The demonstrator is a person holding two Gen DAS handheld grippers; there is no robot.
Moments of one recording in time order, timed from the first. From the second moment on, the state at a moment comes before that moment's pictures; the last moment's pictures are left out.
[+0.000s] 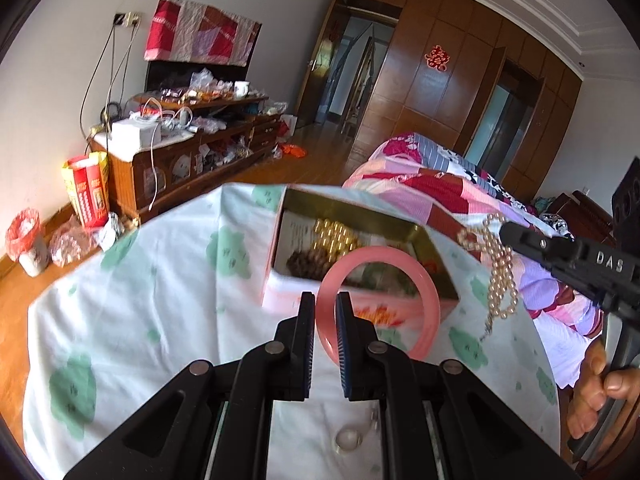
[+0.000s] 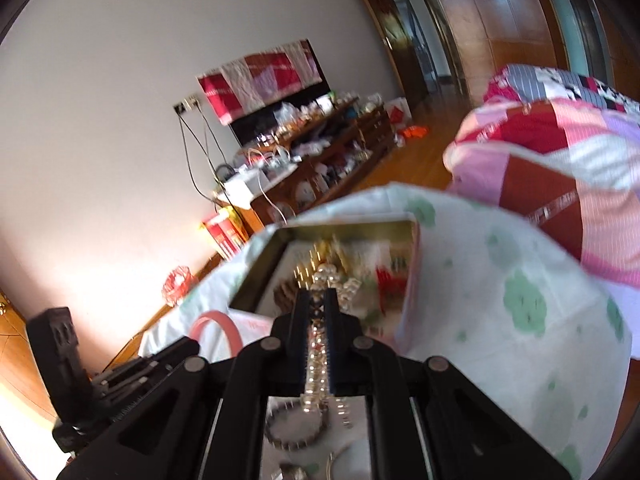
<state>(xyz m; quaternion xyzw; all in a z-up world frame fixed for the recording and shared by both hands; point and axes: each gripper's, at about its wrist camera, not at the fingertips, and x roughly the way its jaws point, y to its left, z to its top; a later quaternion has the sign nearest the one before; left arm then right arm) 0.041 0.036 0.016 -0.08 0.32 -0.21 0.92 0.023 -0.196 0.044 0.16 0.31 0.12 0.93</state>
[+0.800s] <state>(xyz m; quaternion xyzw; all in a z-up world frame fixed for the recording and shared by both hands) 0.152 -0.020 -0.016 -0.03 0.37 -0.16 0.91 0.148 -0.211 -0.008 0.13 0.37 0.08 0.92</state>
